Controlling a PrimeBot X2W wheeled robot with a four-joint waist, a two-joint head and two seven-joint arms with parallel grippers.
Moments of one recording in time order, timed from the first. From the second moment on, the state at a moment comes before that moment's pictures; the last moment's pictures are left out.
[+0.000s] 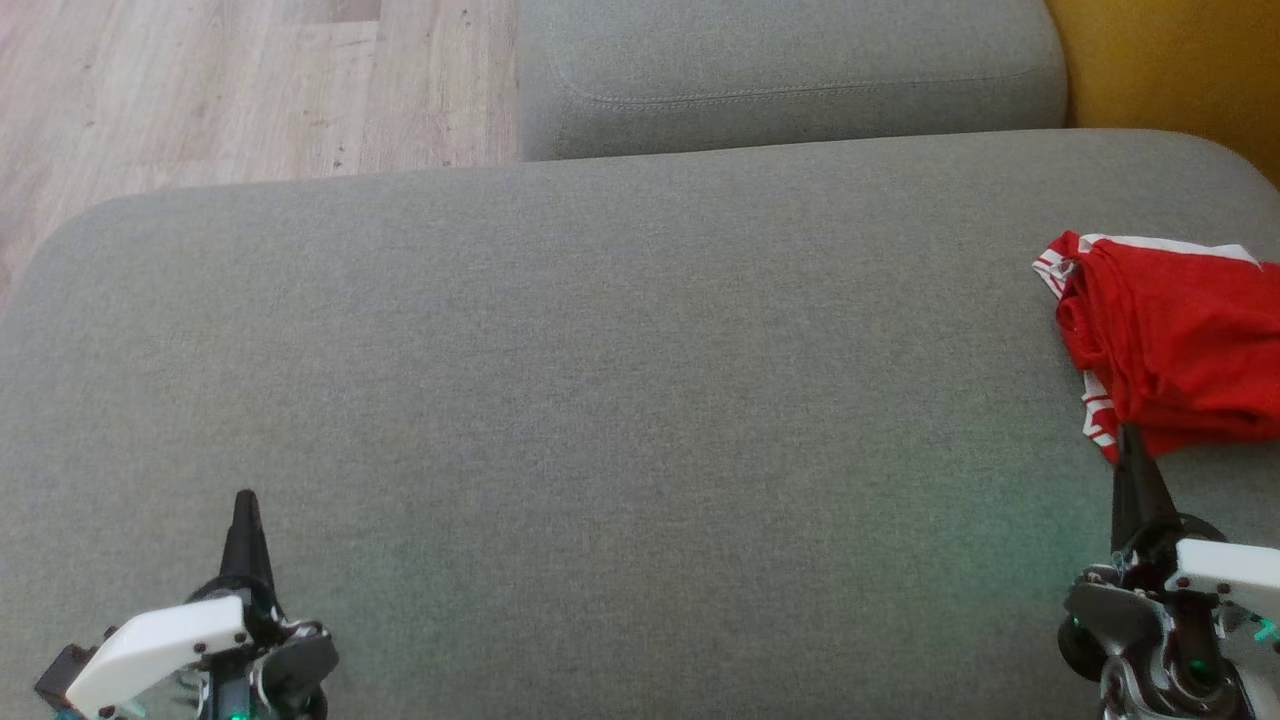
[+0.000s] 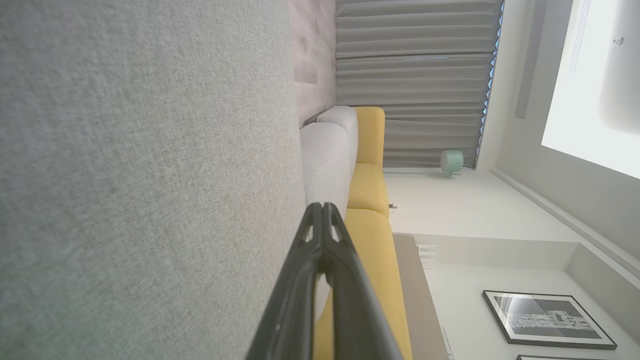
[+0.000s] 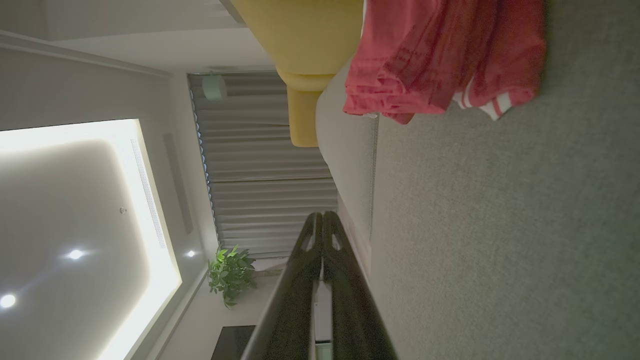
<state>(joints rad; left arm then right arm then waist) -0.06 0.05 0.07 0.28 -1.61 -0.12 0.11 -0.06 -0.05 -0.12 0.28 1.62 0.13 0.10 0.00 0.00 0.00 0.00</state>
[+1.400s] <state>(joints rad) -0.06 0.05 0.07 0.28 -1.61 -0.12 0.11 -0.06 -0.05 -0.13 0.28 1.62 0.13 0.10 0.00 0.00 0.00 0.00</state>
